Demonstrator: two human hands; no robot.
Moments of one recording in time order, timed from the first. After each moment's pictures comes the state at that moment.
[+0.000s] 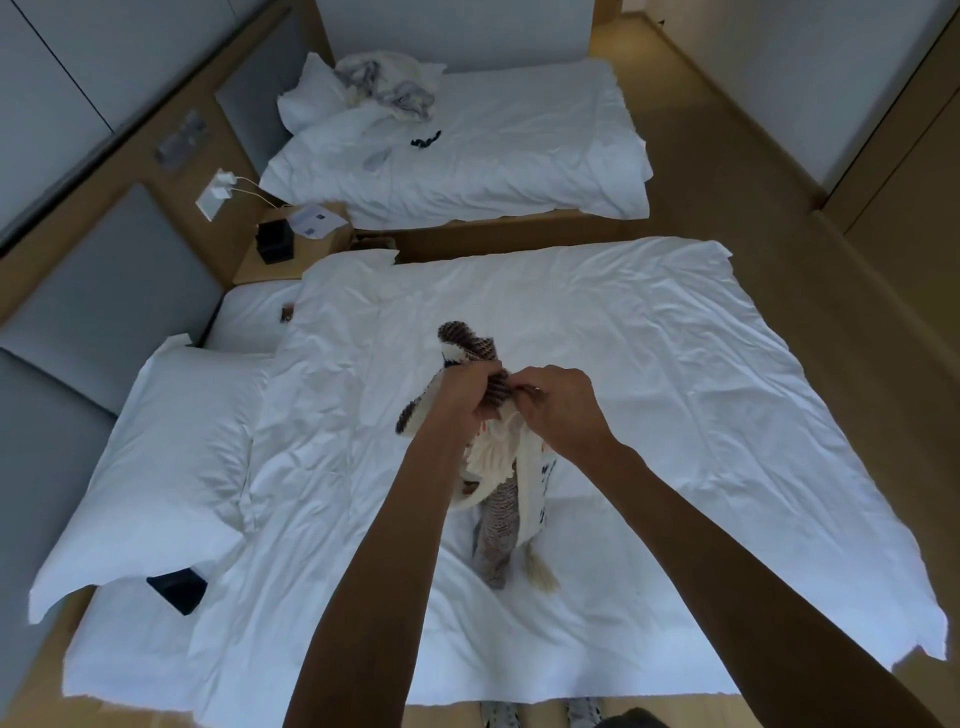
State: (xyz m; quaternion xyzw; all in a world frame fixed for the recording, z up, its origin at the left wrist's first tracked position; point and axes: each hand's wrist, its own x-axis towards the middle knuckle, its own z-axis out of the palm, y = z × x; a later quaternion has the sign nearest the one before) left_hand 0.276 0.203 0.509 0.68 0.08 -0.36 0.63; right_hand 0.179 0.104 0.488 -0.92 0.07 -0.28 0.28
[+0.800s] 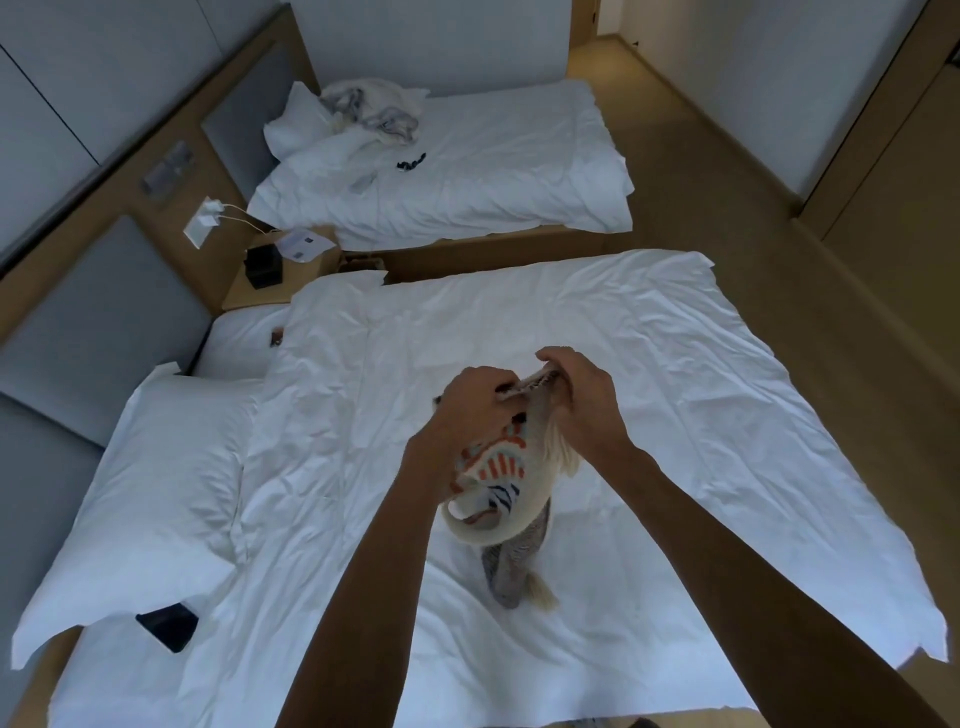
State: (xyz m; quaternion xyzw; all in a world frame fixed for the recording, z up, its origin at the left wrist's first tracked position) left_hand 0.281 0.192 0.513 0.86 -0.43 -0.13 0.24; right_hand 0.165 0.067 0.498 -0.87 0.14 -0.32 0.35
